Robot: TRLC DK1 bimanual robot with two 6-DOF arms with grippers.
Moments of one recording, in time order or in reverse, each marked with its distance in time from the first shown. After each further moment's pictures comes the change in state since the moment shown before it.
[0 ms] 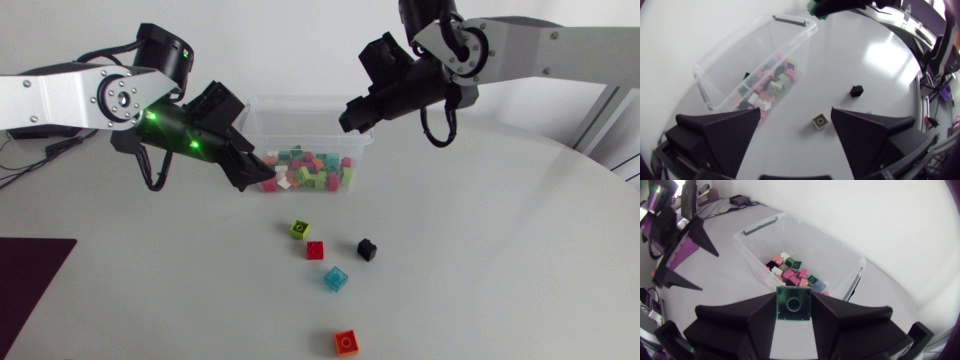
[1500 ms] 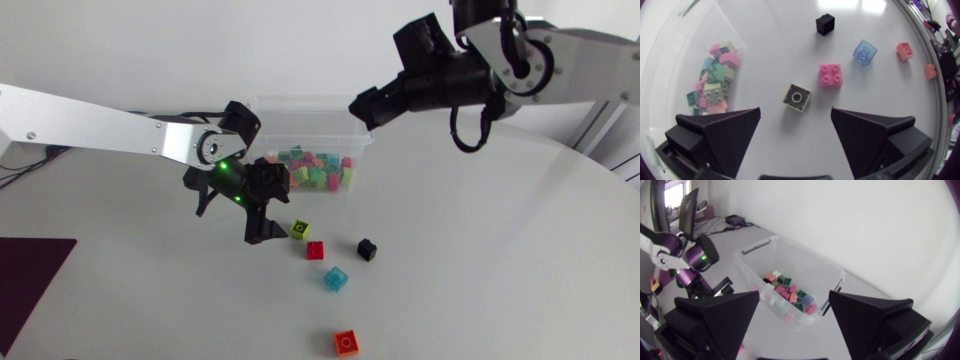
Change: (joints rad) left arm -0.109 0.317 0.043 -0.043 -0.040 0.580; right arm -0.034 -0.214 -0.241 0.208 -0.003 0.014
